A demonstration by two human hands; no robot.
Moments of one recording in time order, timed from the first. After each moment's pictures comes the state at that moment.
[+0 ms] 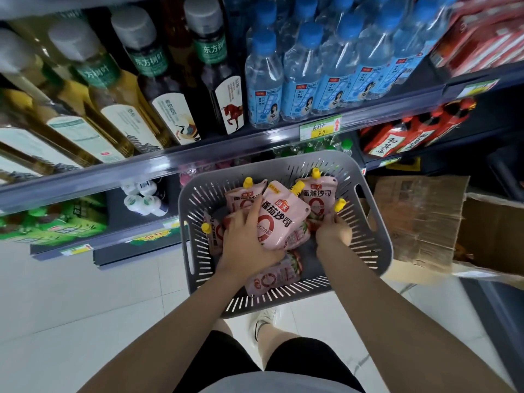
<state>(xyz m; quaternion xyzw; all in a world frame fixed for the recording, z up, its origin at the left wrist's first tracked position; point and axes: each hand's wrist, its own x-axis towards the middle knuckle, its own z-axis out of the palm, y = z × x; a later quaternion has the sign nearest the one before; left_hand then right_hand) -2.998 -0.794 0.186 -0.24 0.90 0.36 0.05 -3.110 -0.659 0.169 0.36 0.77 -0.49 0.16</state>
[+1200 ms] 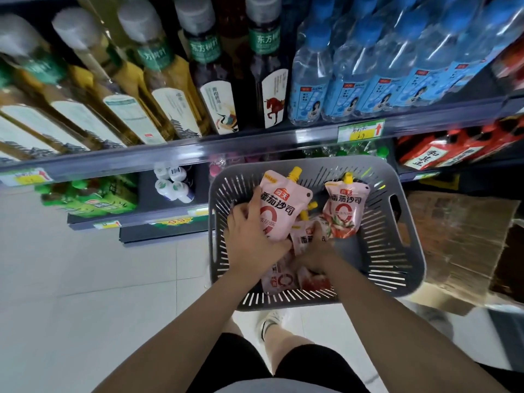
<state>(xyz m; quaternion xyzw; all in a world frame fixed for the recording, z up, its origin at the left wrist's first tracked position) -2.982 -0.802 0.218 -0.37 0.87 0.33 -0.02 -3.075 -0.681 0.143 0.00 0.86 -0.13 0.50</state>
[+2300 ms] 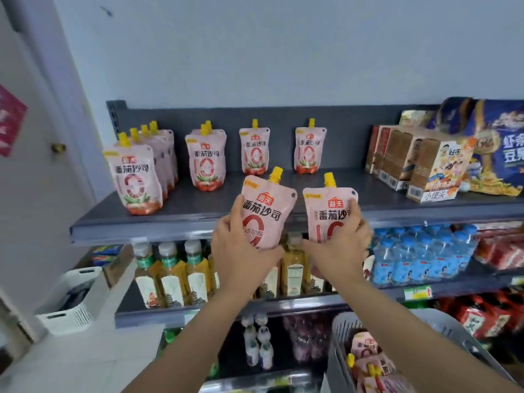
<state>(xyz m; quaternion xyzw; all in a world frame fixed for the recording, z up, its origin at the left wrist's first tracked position) -2.815 -1.040 0.505 -0.25 0.81 0.30 -0.43 -2.914 -0.916 0.515 -0.16 0.84 -0.49 -0.15</state>
